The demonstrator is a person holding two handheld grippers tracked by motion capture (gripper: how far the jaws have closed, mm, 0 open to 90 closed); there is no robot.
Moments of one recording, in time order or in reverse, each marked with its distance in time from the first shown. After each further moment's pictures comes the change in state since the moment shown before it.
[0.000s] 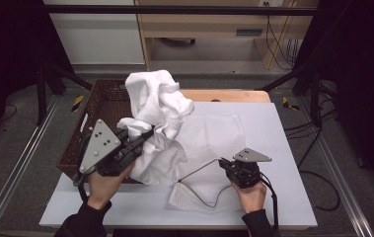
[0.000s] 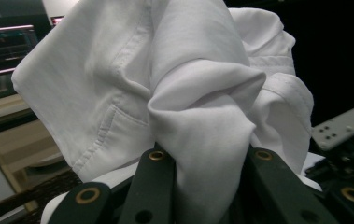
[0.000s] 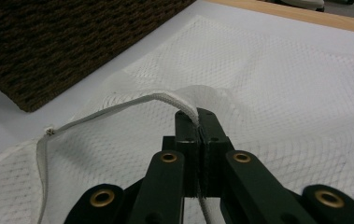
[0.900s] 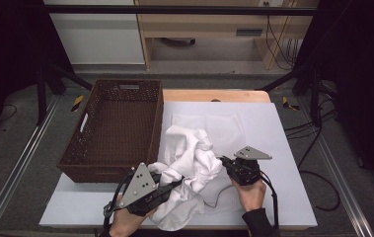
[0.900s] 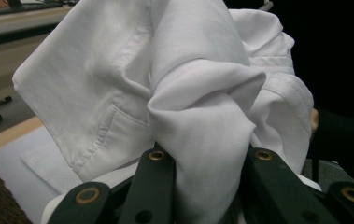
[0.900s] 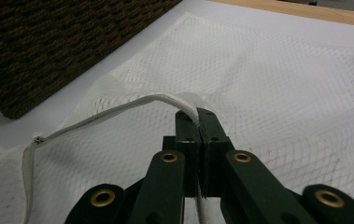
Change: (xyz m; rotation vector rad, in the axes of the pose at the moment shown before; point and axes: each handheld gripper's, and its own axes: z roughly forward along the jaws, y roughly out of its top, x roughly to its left) left arm -0.067 -0.075 0.010 0.175 -0.243 -0.058; right arm -0.007 -0.001 0.007 0.001 -0.023 0.034
